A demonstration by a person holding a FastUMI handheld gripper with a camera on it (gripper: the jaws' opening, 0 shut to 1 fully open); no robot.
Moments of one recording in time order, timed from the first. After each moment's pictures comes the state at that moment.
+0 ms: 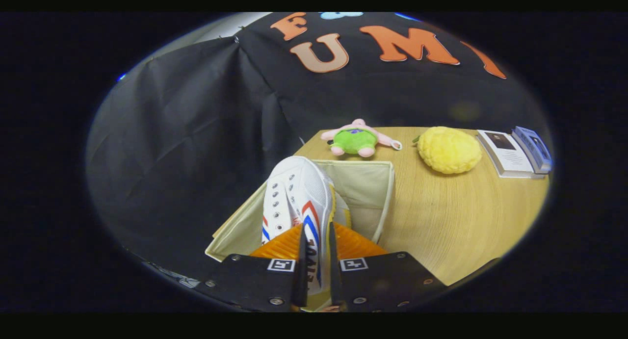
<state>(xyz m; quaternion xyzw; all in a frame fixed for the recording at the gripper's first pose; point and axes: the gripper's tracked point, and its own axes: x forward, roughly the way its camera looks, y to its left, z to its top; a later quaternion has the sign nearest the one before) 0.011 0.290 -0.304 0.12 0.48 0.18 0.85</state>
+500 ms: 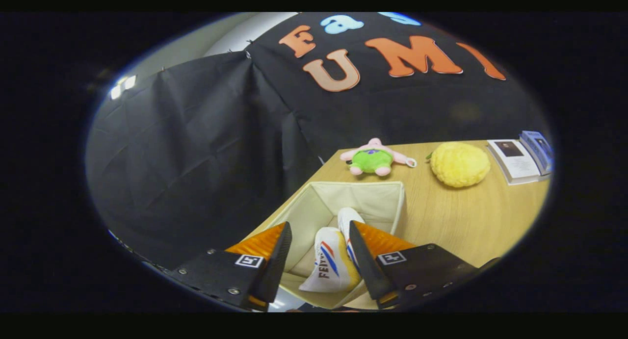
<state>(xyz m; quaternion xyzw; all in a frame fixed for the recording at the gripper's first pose) 0.025 0.276 -0.235 0.16 0.38 0.21 0.89</state>
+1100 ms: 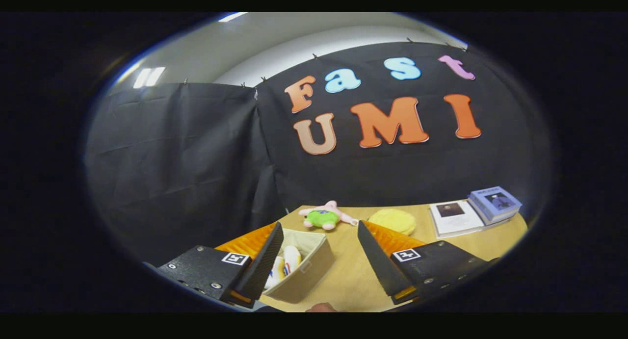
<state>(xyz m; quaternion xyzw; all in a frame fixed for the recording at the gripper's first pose) 0.024 0.132 -0.135 0.08 0.18 0.12 0.97</state>
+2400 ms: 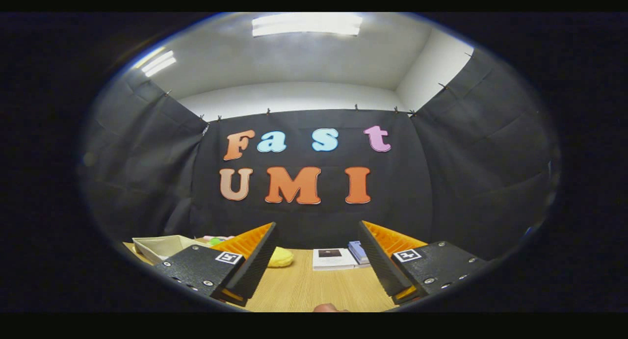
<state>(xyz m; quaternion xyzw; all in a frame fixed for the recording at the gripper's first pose) -0.098 -0.062 -0.067 -0.03 -0.02 -0.10 0.99</state>
